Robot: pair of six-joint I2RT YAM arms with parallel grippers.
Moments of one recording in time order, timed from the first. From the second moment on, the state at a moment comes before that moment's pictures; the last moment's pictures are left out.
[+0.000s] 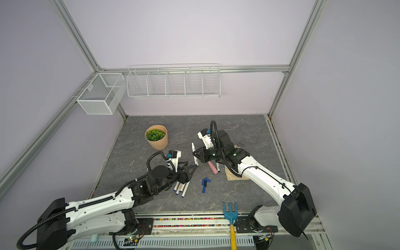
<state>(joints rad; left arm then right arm) -1.07 1.08 0.57 0.26 -0.17 -0.56 0.66 1.32 1.05 -0.30 -0.48 0.41</state>
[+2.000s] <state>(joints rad) -1.07 0.89 0.44 -0.01 -0.53 -0.75 0.79 1.70 0.99 -0.73 -0.26 0.25</state>
